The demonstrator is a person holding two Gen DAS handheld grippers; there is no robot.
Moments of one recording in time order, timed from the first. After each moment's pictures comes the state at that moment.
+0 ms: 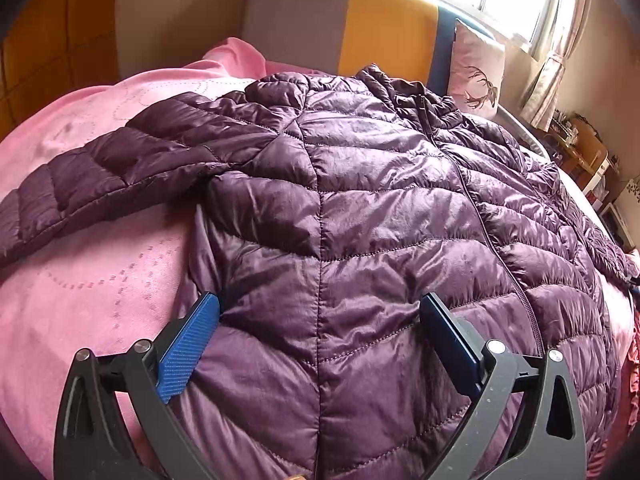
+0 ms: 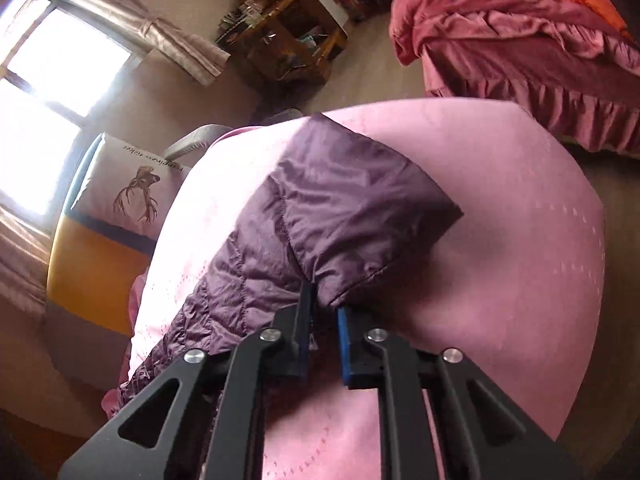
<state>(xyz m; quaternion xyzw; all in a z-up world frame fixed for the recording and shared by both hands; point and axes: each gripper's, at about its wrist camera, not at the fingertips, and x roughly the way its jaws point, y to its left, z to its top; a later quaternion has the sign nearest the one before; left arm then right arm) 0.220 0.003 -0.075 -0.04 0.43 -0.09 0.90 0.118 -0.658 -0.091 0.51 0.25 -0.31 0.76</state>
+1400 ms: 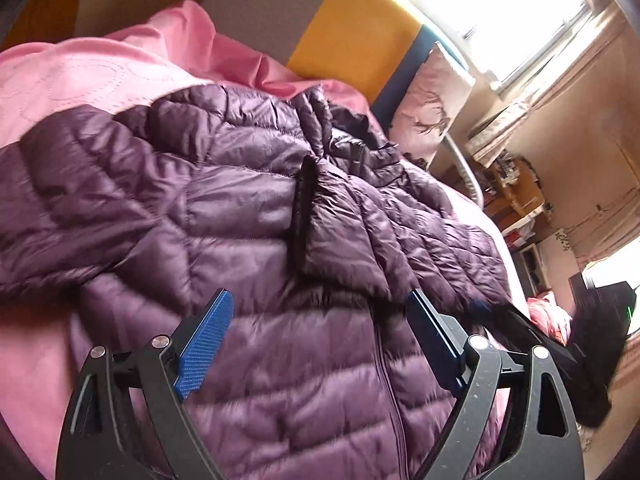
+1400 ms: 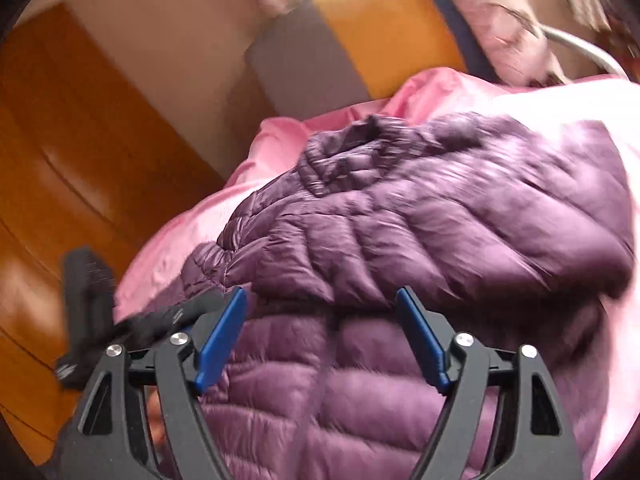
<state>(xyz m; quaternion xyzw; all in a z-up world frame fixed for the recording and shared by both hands) 0.317 -0.025 -0.041 -0.19 0.47 -0.20 0.84 0.291 -0.239 -0.021 0.26 0.37 0.17 0.88</state>
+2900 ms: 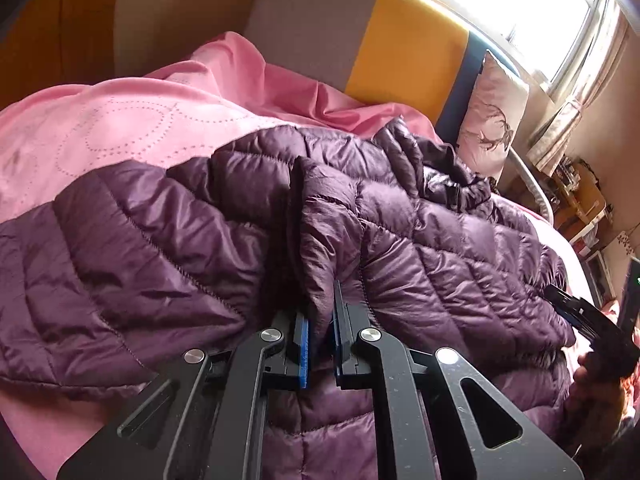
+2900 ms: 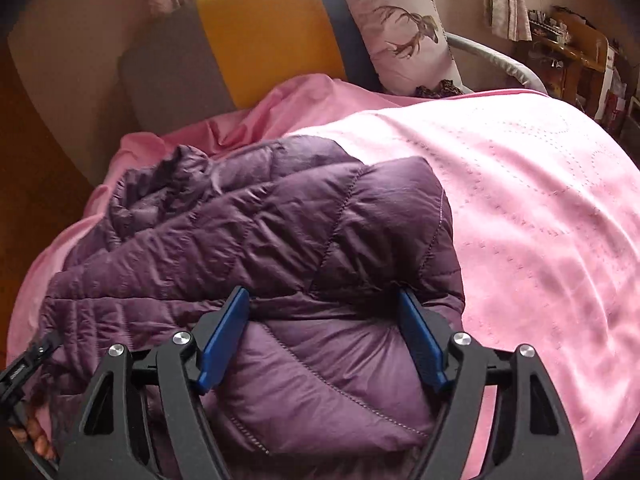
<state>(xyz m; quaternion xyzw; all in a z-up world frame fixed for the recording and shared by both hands) 0.370 -0.005 -0.063 -0.11 0.44 -0.10 0.88 0.374 -0.339 -0.066 0.17 0.42 -0.05 0.89</state>
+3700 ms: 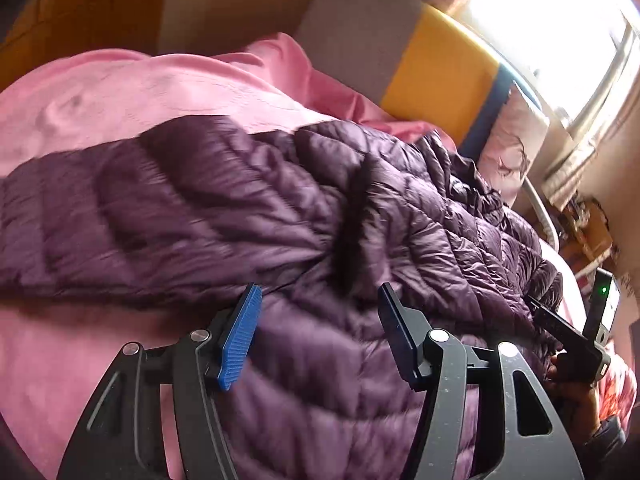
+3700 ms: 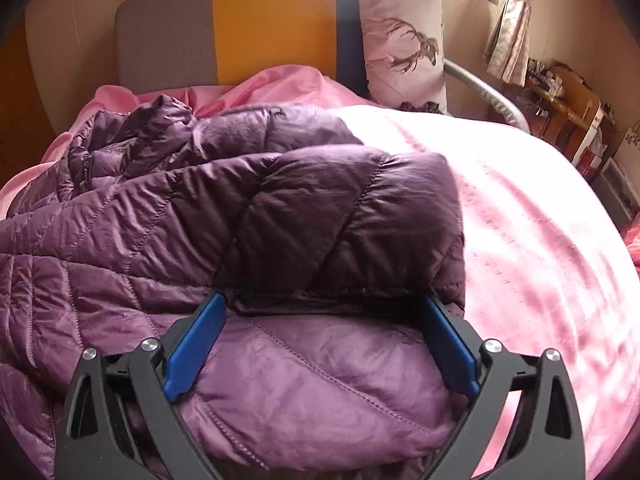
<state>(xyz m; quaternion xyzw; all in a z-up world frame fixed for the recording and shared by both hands) 0.305 0.046 -0.057 -0.18 0.42 -0.04 0.89 0.383 -0.302 -0.075 0.04 0.42 -0.11 0.90</state>
